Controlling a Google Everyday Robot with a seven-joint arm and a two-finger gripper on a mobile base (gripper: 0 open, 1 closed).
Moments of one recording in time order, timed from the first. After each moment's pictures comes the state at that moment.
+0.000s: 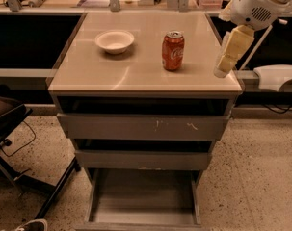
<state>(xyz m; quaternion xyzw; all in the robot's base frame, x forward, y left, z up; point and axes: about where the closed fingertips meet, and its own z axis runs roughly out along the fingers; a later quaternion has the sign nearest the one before) 0.579 -0.185 0.970 -0.61 0.76 0.01 0.22</state>
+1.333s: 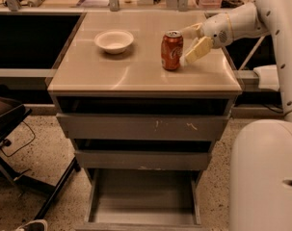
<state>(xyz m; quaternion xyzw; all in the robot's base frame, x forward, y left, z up) 0.701 -0.118 0.898 -0.54 0.65 0.36 0.38</state>
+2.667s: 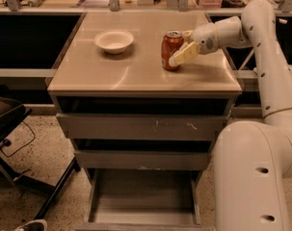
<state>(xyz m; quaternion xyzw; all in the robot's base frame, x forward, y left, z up) 0.739 -0.098 0.868 -0.51 0.65 0.40 0.41</state>
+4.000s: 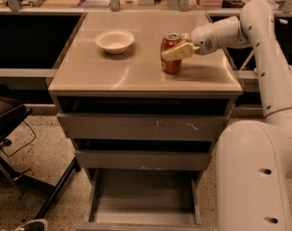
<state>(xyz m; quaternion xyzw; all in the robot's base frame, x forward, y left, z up) 0.737 -0.098 0.867 -0.51 0.65 0.40 0.41</state>
